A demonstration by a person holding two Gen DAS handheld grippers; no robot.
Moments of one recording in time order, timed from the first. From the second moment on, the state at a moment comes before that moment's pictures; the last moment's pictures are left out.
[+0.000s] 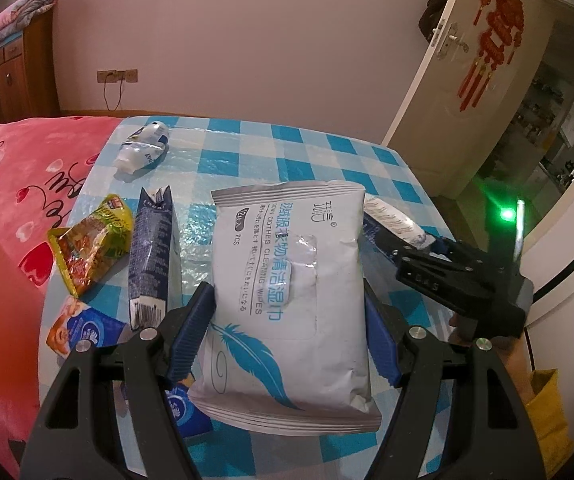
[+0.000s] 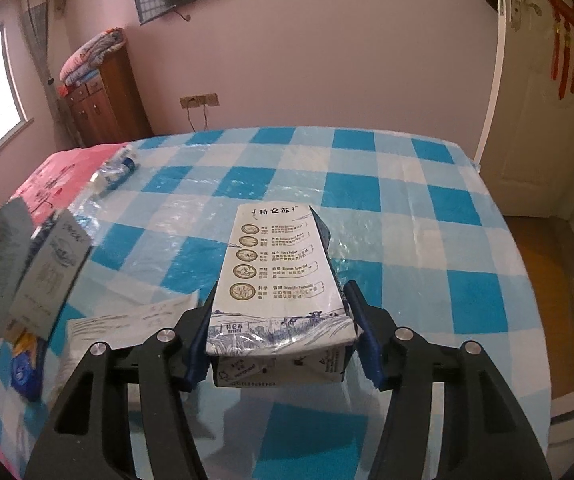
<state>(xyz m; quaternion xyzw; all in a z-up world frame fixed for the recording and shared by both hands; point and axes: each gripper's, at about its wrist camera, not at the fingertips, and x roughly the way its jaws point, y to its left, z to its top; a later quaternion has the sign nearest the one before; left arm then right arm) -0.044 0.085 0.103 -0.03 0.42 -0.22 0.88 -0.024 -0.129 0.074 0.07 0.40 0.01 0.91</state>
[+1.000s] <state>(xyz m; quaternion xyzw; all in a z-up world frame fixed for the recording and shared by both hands) -0.091 0.233 0.178 -0.09 0.31 -0.10 0.94 -0.056 0.050 0.212 0.01 0.32 0.22 0.92</state>
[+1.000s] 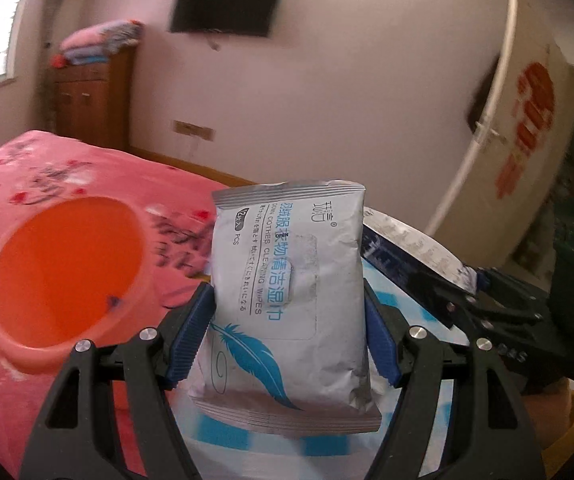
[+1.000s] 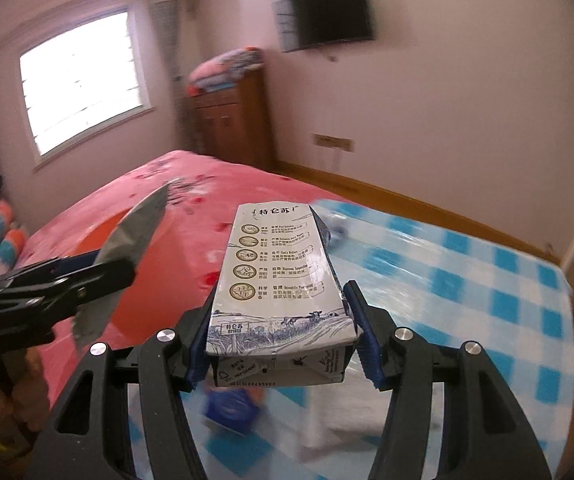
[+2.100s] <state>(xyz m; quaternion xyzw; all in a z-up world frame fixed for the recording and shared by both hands) -0.085 0.383 0.161 -0.12 0.28 0.12 0.94 -0.017 0.174 0.213 0.02 0.32 0.32 0.89</state>
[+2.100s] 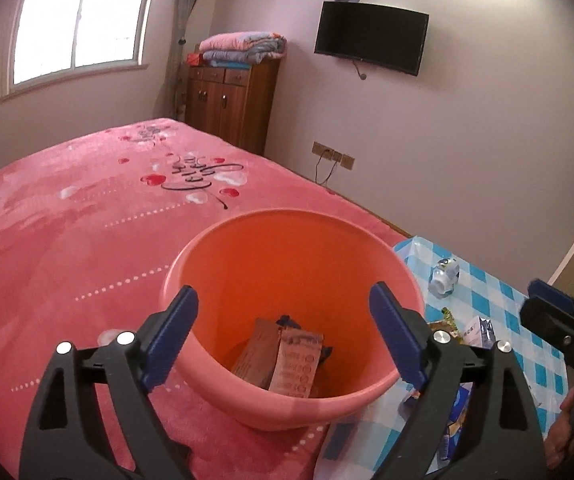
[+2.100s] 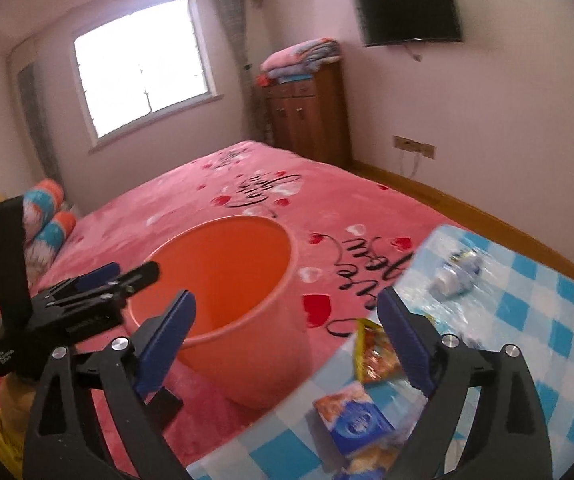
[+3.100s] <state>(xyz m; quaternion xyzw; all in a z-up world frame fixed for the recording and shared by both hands) -0.100 0.254 0.155 -0.02 0.29 0.00 0.96 -0.079 0.023 0.149 0.08 0.29 0.18 0.94</state>
